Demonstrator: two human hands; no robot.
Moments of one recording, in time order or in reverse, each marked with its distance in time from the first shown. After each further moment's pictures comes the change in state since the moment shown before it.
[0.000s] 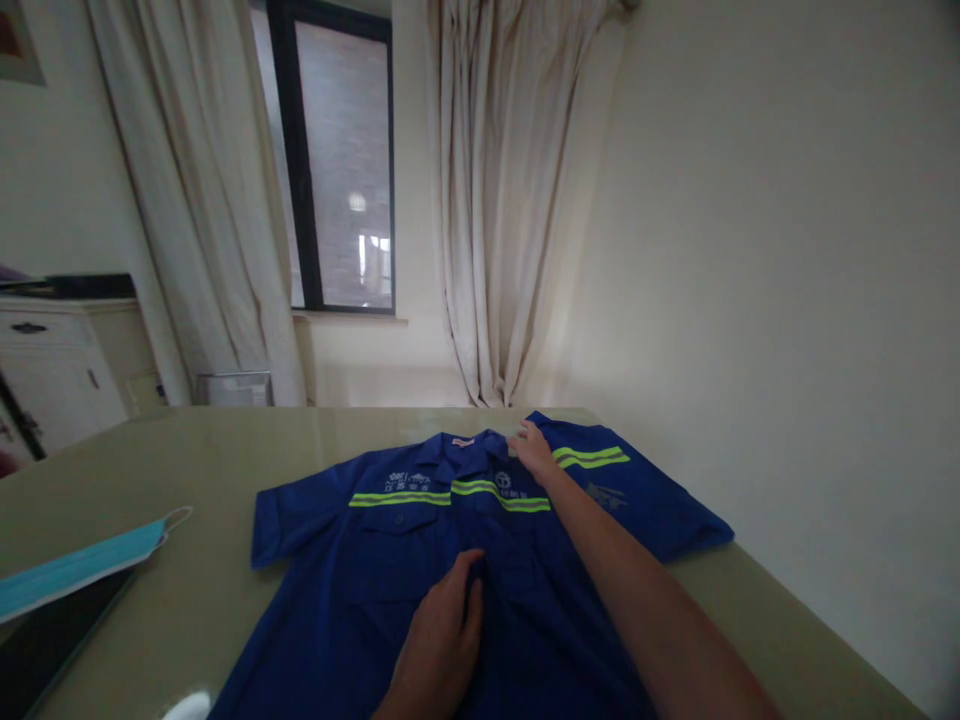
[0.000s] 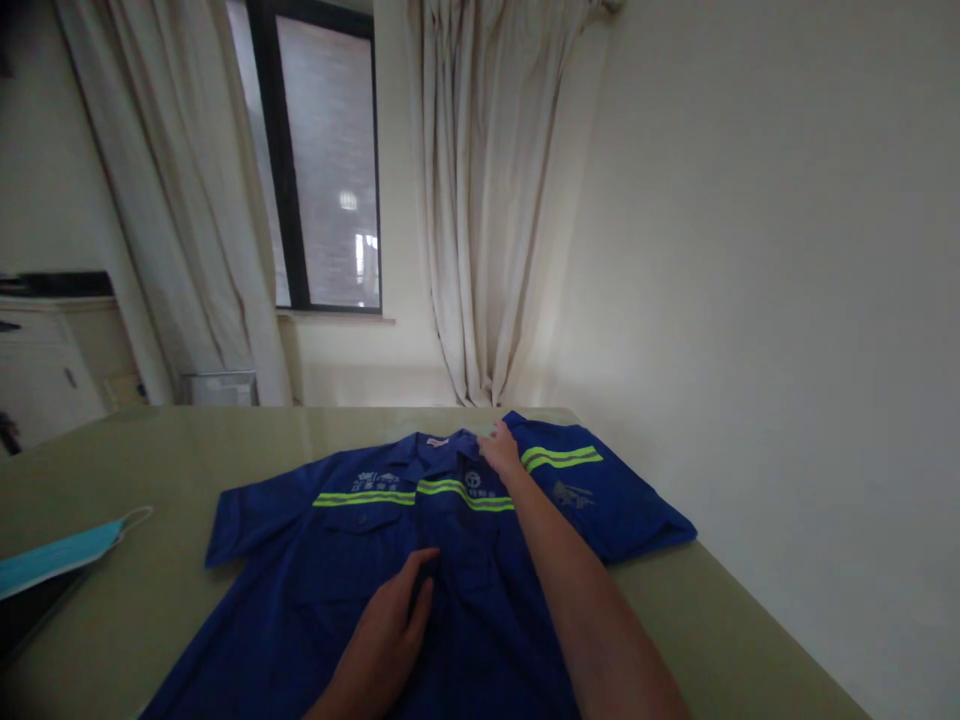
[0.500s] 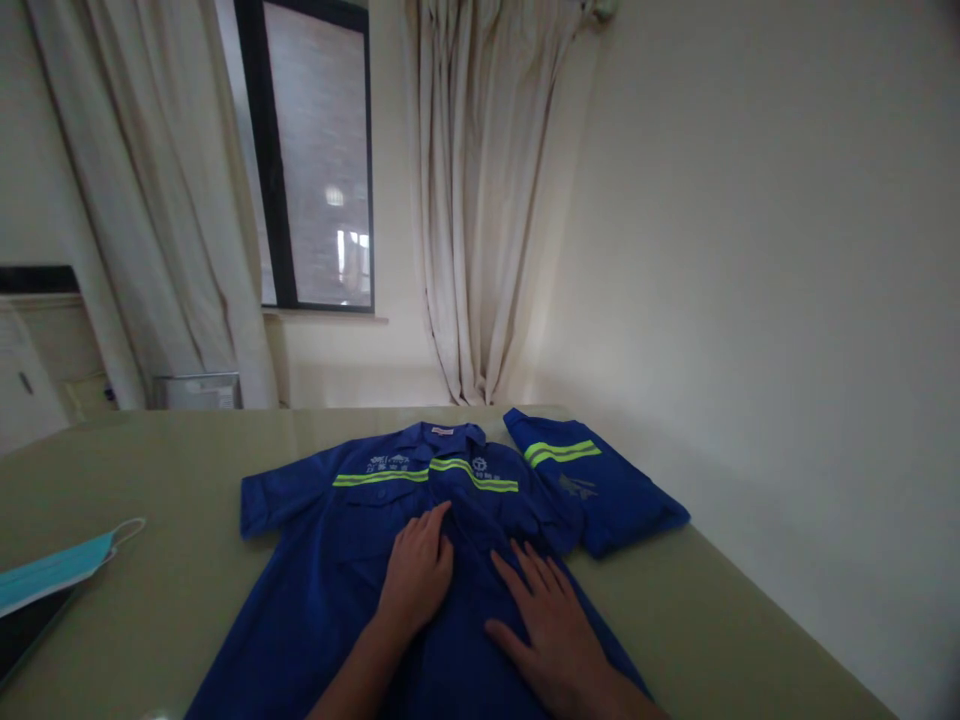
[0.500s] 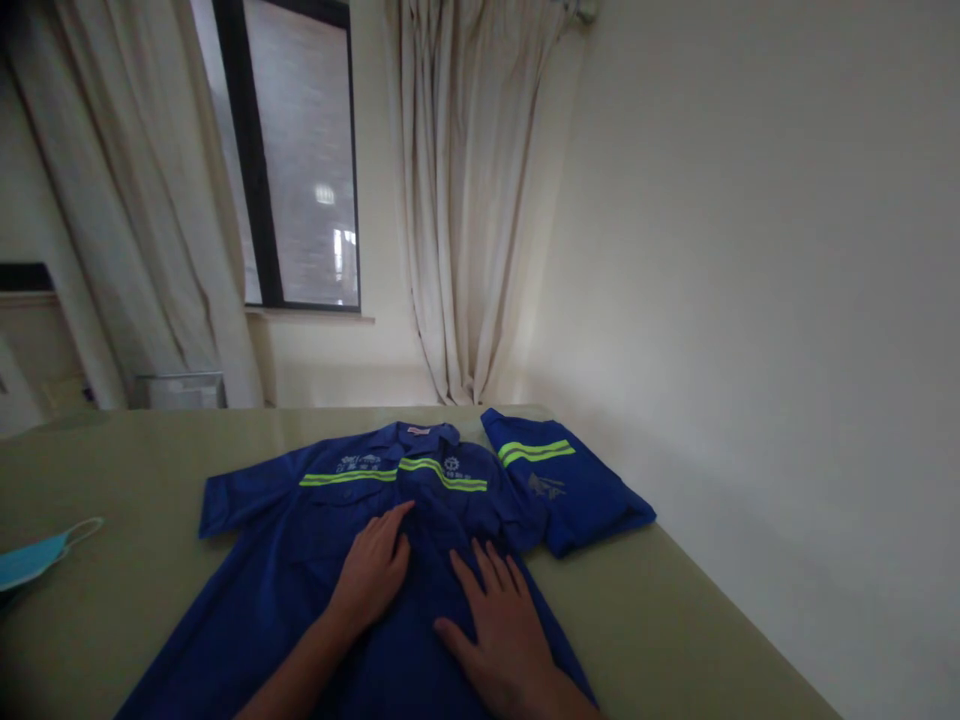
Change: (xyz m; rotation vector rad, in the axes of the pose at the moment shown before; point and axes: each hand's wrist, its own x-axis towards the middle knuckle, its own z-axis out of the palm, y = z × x) left_hand 0.060 -0.016 -0.002 0.367 0.128 0.125; right_hand -0.230 0.039 -0.084 -0.851 -0.494 -0.194
